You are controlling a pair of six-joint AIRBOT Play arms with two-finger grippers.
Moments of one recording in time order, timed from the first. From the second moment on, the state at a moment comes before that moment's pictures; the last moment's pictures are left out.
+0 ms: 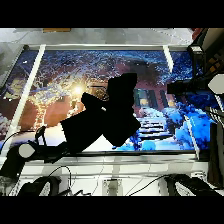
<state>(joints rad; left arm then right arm) 0.07 -0.60 0.29 1.13 -1.13 -1.79 0.10 -1.09 1.37 -1.57 1.21 1.55</state>
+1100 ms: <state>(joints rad) 0.15 -0.90 0.26 0.83 -0.90 -1.29 0.05 -1.10 1.32 -1.57 1.24 1.42</state>
